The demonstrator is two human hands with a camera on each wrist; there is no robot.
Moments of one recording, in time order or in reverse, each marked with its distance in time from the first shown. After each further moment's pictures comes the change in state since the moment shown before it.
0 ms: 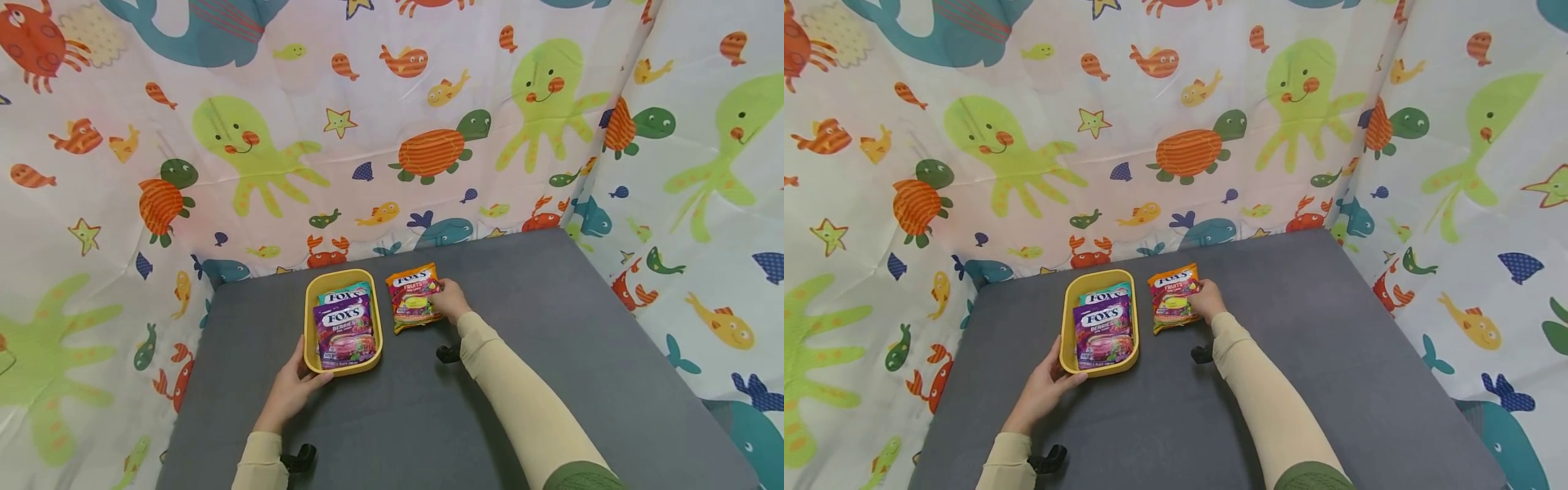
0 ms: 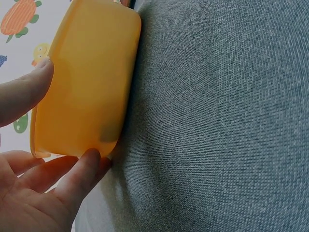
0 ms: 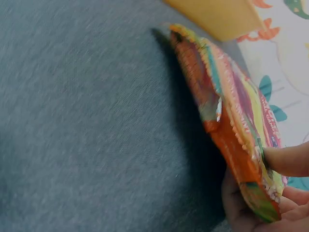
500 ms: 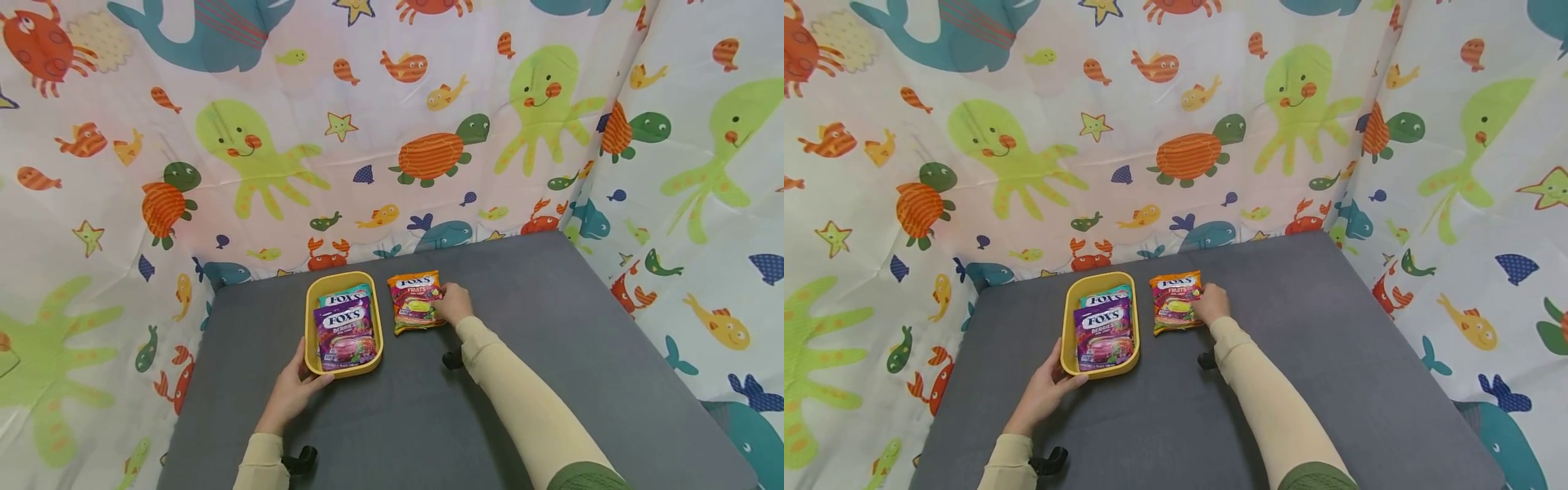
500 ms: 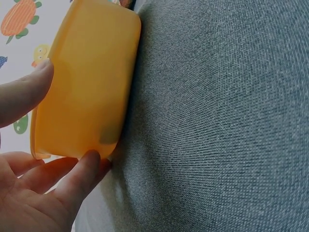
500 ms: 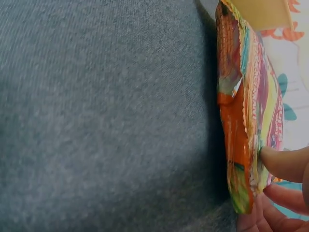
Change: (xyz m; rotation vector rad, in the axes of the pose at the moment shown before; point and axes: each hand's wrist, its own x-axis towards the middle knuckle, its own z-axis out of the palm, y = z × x) left_hand 0.001 -0.001 0.001 0.011 0.006 -0.004; right_hand -0.011 0.003 -0.006 -0.371 0.160 -0.153
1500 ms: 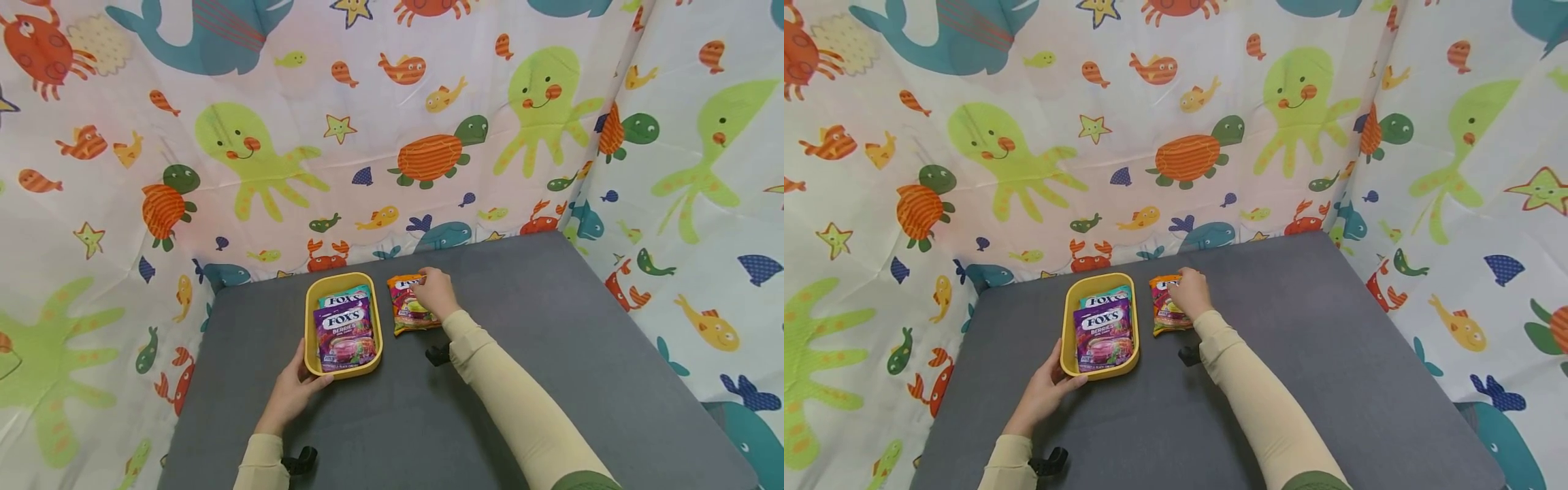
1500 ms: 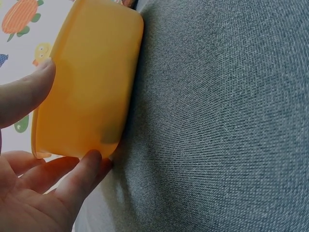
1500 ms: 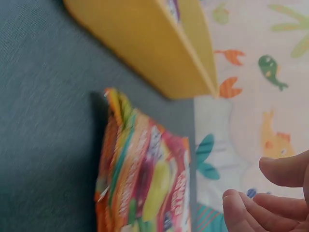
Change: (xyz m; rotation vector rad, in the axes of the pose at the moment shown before) left_hand -0.001 0.003 -0.001 -0.005 -0.005 0.029; right_hand -0.028 -0.069 -0.018 0.052 0.021 -0.154
